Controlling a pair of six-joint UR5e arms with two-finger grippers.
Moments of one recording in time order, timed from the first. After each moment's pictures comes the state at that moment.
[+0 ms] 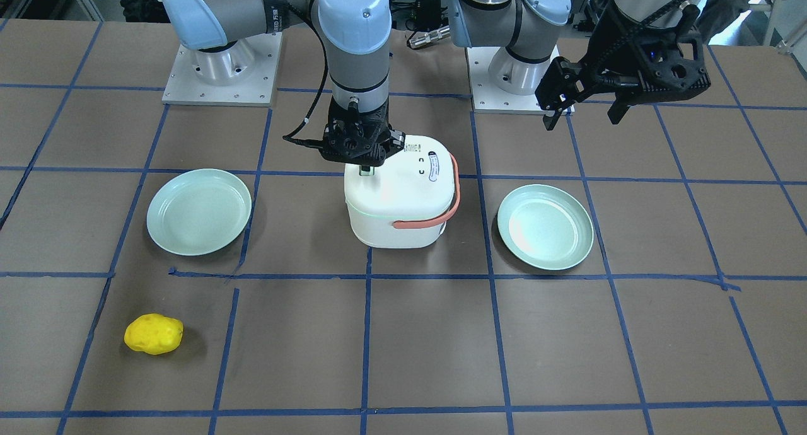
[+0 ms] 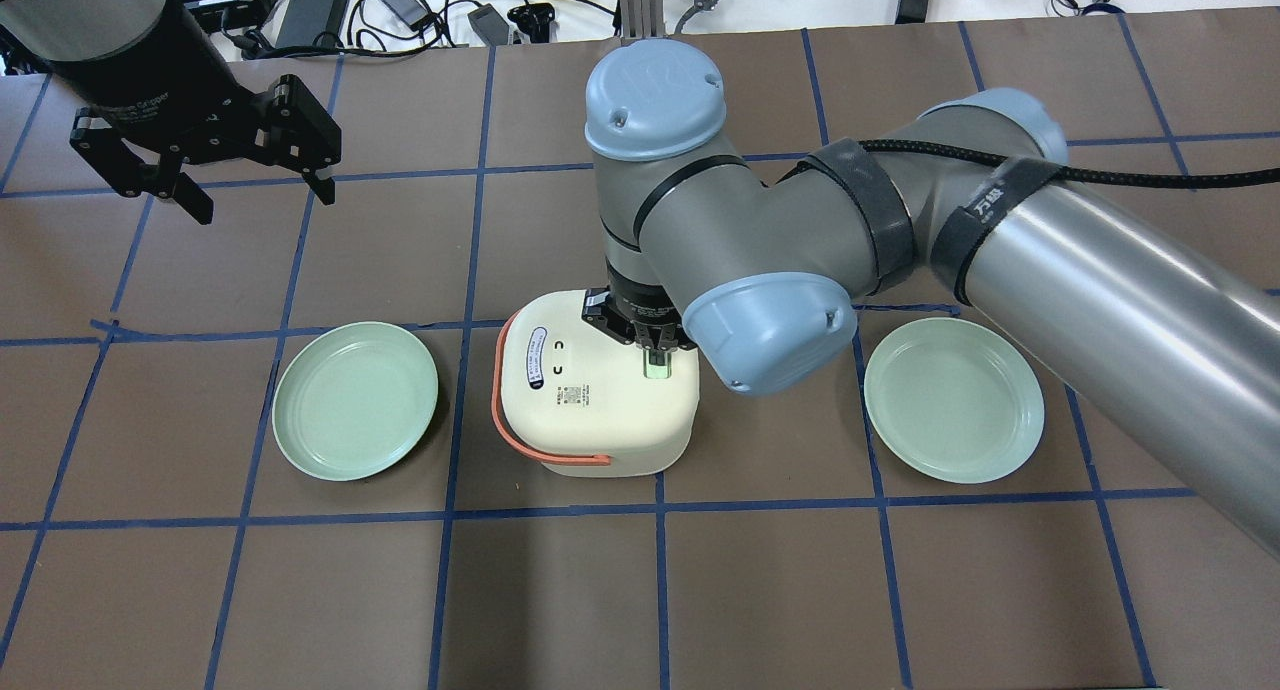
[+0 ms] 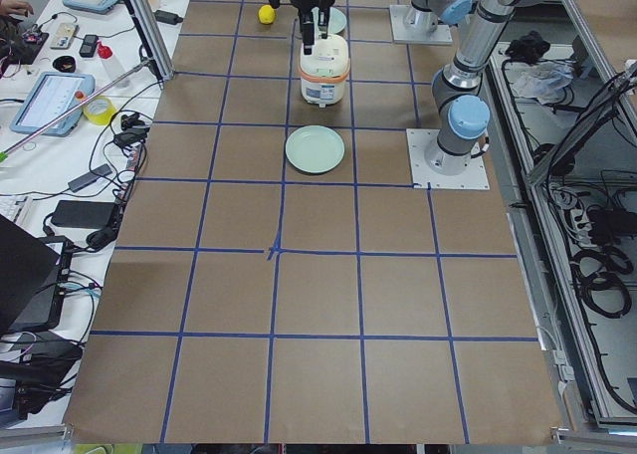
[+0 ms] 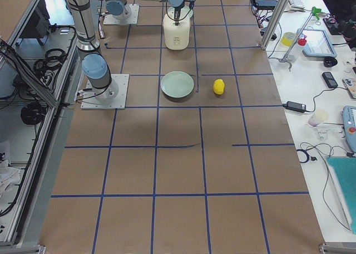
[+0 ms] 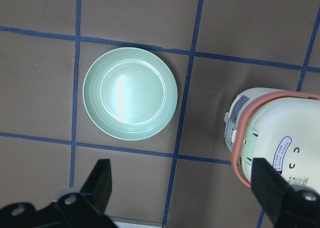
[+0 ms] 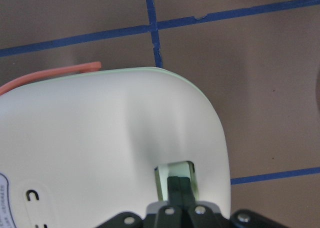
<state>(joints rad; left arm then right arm) -1.50 -1.53 -1.50 -1.68 1.58 -0.08 2.02 -1.39 1.71 -1.86 -1.53 0.59</state>
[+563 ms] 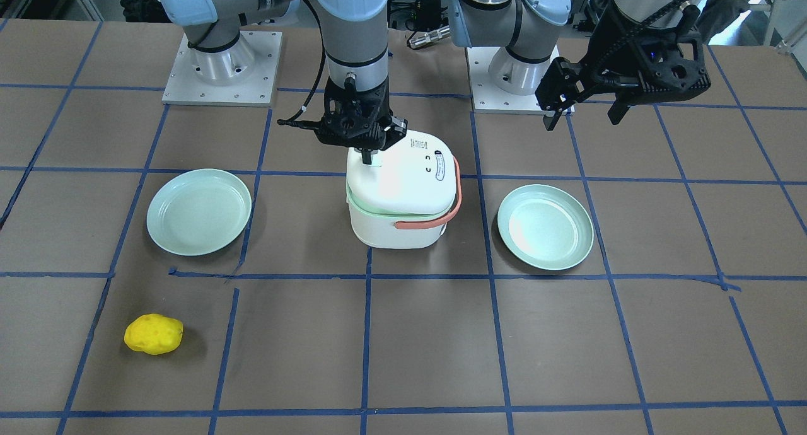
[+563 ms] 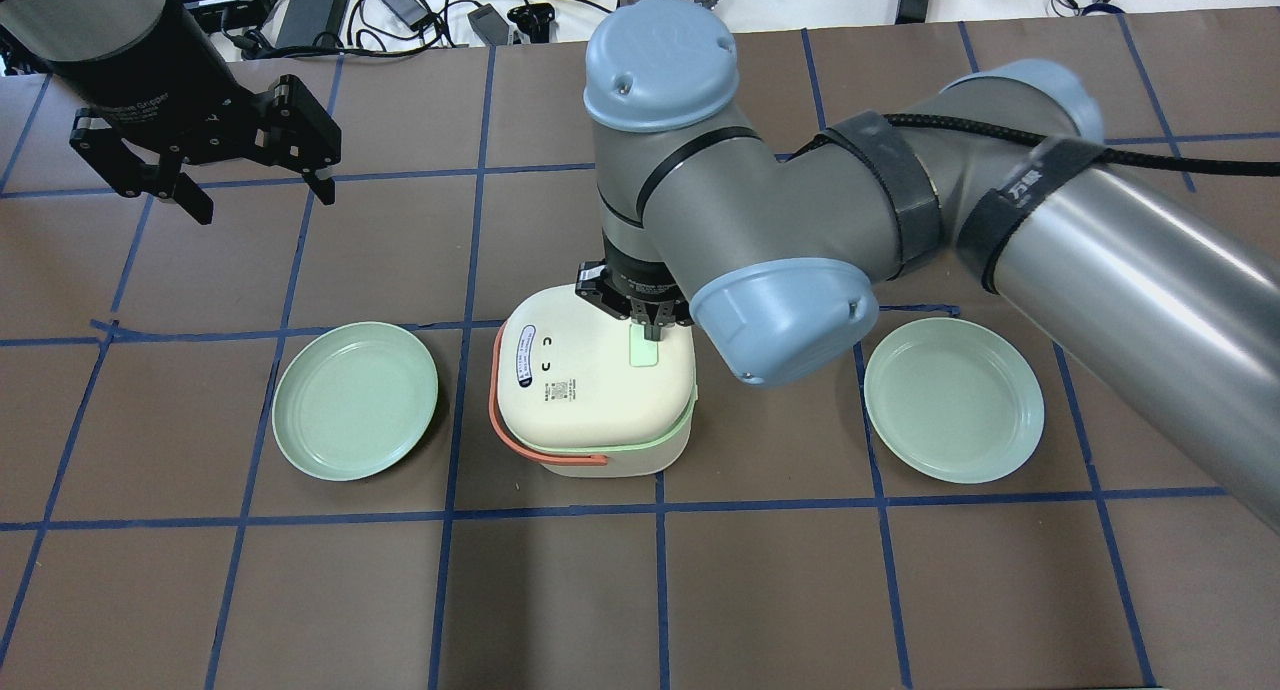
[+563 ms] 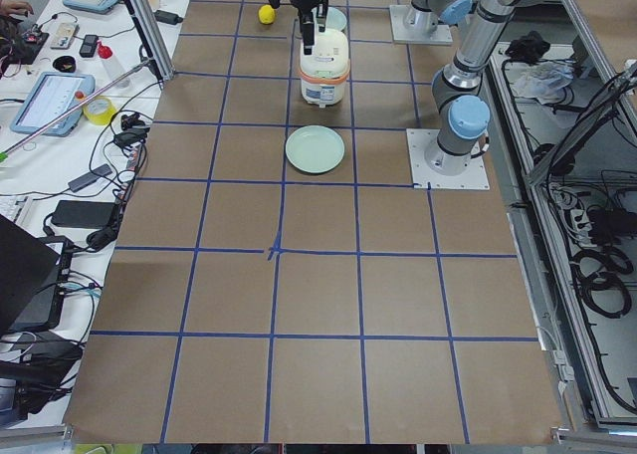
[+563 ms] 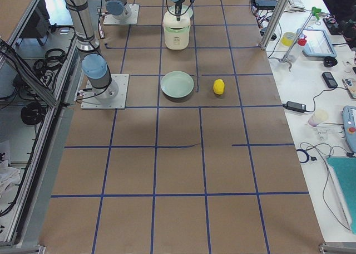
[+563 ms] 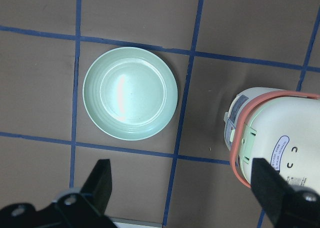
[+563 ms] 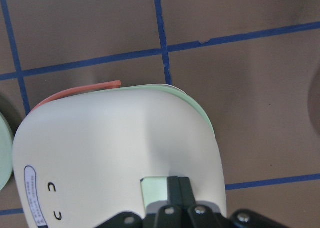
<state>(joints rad) -1.50 -1.53 -1.50 -1.68 1.58 -0.08 2.02 -1.45 1.65 -1.84 -1.53 0.59</state>
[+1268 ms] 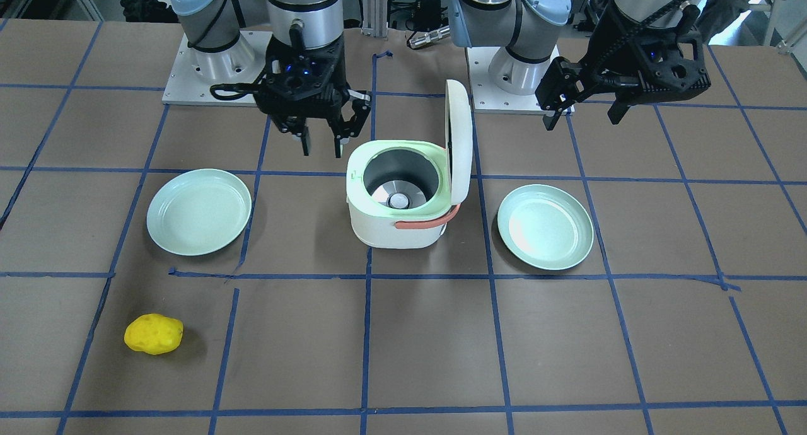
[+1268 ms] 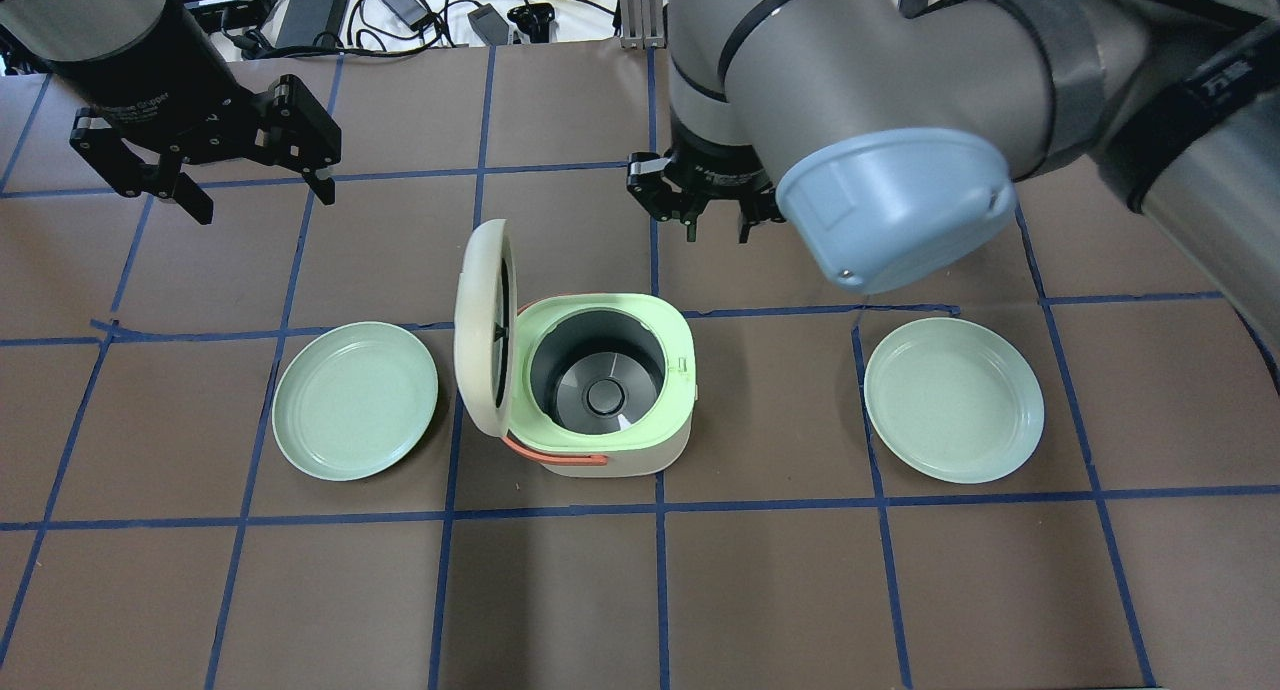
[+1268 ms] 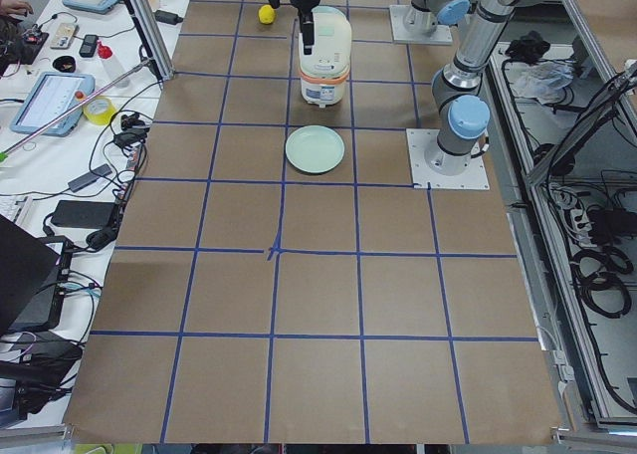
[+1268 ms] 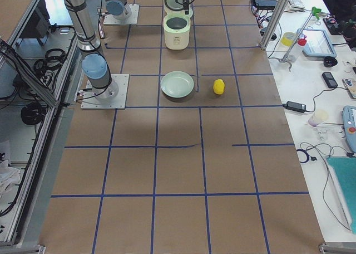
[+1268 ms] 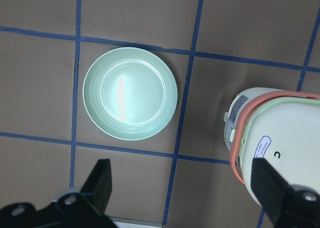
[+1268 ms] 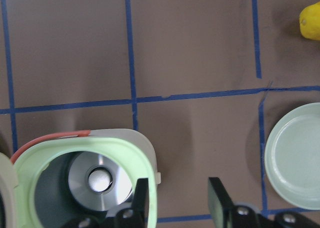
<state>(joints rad) -1.50 -1.53 -1.50 -1.68 1.58 -0.08 1.89 -1.49 1.55 -1.76 -1.62 0.37</state>
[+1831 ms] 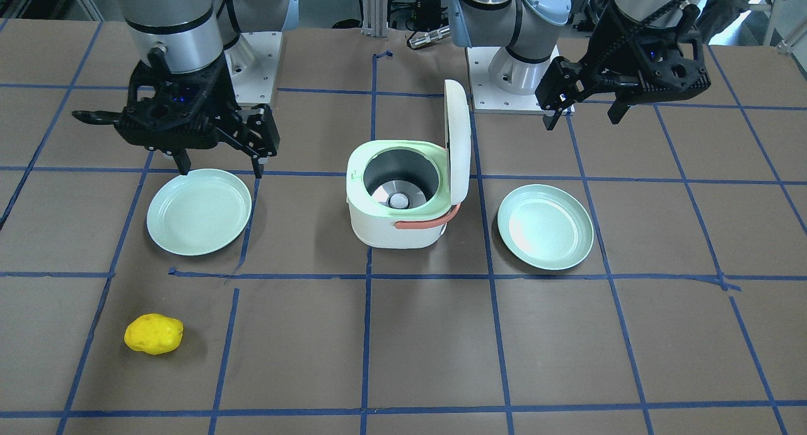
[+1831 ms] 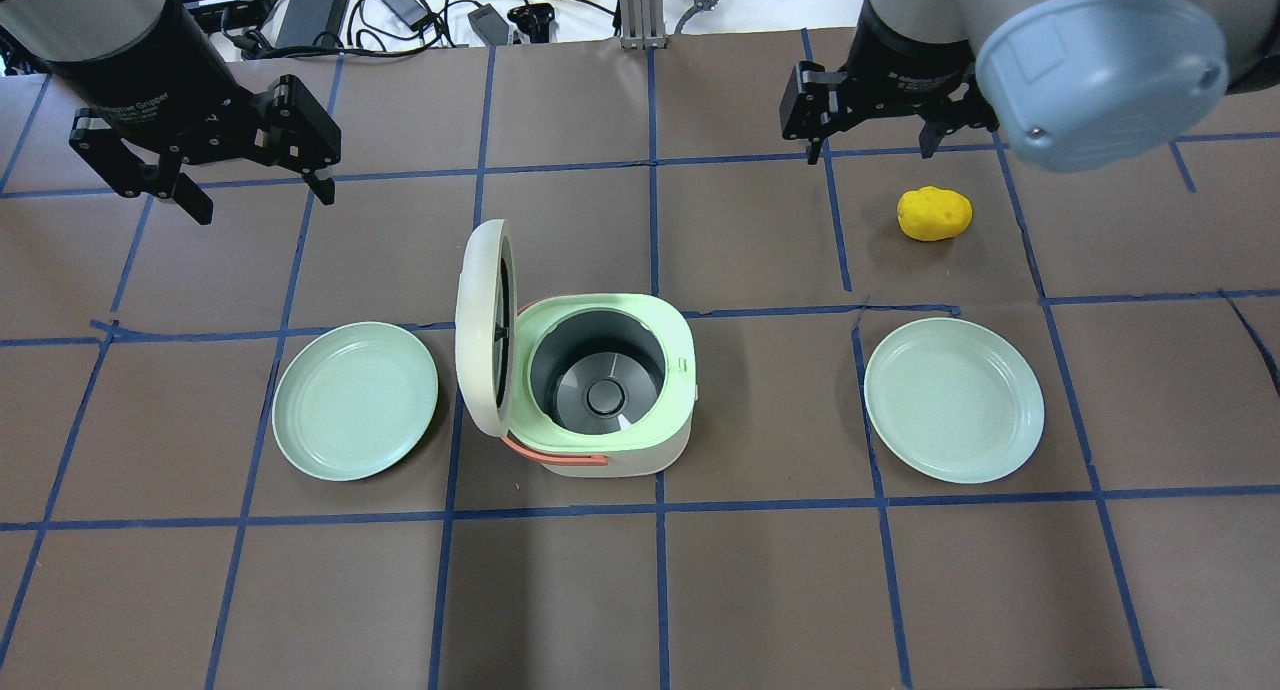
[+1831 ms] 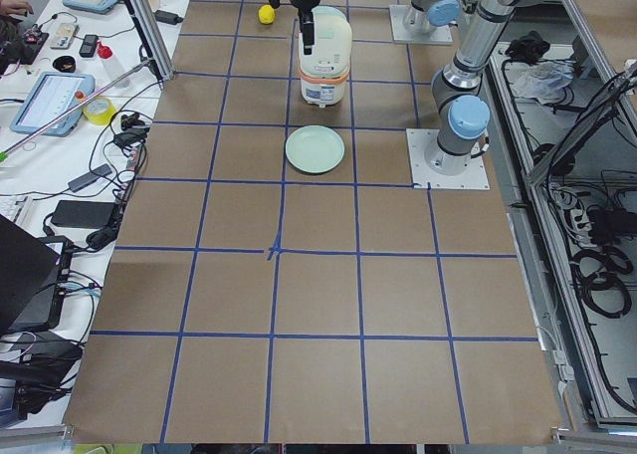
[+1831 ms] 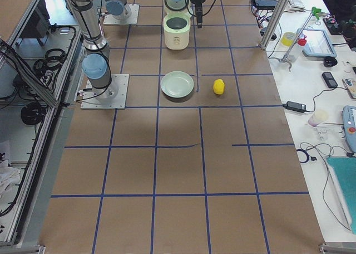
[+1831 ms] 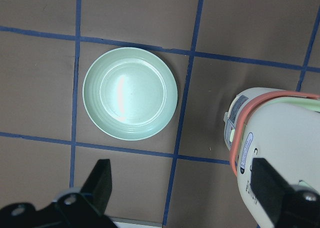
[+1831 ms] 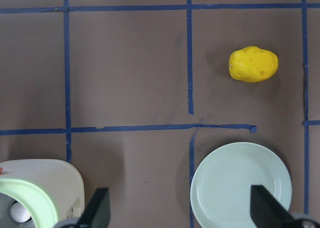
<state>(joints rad) -1.50 -1.53 -1.50 -1.68 1.58 -0.08 1.67 -1.51 1.54 -1.75 -1.62 0.10</state>
